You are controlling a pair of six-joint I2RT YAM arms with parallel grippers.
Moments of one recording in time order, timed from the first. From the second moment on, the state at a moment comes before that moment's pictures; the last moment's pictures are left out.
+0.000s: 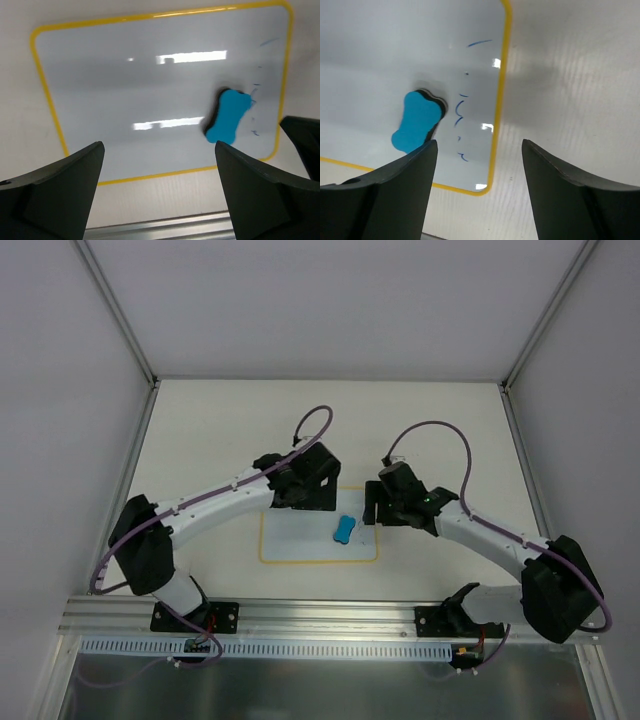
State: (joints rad) left arm -0.92 1.60 1.31 -0.82 -0.31 -0.76; right arm 0.65 1.27 0.74 -0.44 0.10 0.57
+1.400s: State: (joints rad) left arm -0.74 1.50 0.77 -0.46 -0.28 -0.80; right arm 0.87 1.65 0.97 -0.51 0.29 0.79
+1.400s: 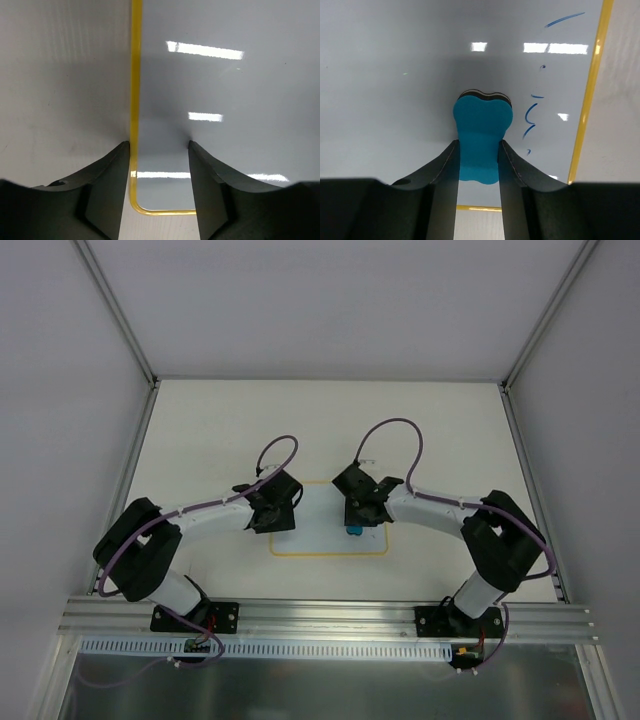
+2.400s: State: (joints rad) left arm -0.72 1.62 0.88 -0.40 -0.21 -0.81; right arm 0.39 1.76 1.12 -0.51 0.10 0.46
